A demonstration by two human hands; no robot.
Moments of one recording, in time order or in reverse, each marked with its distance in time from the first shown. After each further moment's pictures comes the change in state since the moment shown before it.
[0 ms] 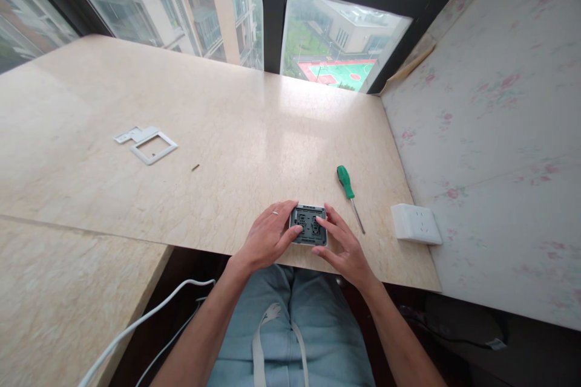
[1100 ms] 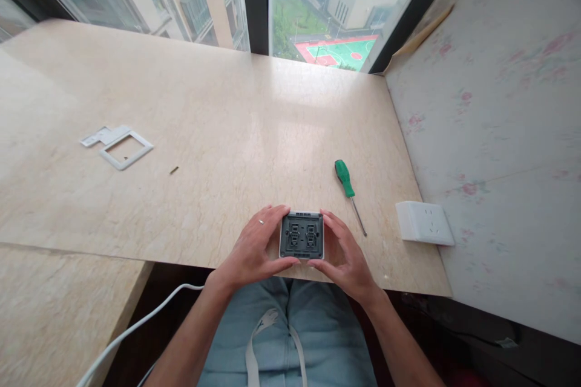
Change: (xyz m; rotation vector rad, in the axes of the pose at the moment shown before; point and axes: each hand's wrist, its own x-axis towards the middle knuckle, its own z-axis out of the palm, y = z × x) left_hand -0.008 -0.014 0.001 -0.042 -0.040 0.076; right_hand -0.004 -0.004 -0.002 -0.032 -0.001 0.024
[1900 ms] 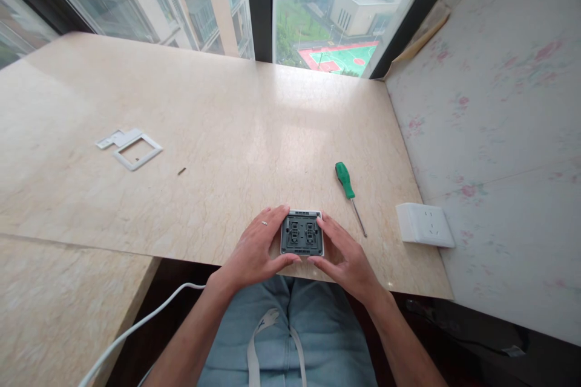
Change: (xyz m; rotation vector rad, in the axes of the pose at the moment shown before) left_hand -0.001 0.008 -0.001 0.058 -0.043 -0.050; right_hand 0.002 0.001 -0.004 -0.075 -0.061 -0.012
